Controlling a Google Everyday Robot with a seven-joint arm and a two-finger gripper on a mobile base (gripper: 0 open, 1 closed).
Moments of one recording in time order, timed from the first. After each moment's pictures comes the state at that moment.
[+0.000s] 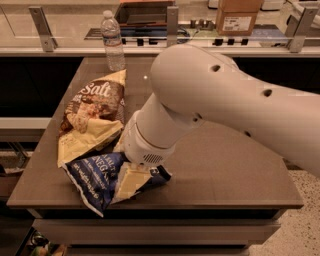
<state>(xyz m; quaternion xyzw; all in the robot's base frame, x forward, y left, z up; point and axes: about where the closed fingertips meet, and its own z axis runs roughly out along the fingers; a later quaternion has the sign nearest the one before) 0.393 0.080 0.837 -0.74 0.62 0.16 0.22</state>
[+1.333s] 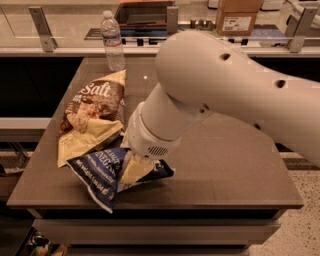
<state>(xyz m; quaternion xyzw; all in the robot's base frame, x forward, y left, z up) 0.401 0.070 0.852 -0.73 0.63 0.14 0.22</state>
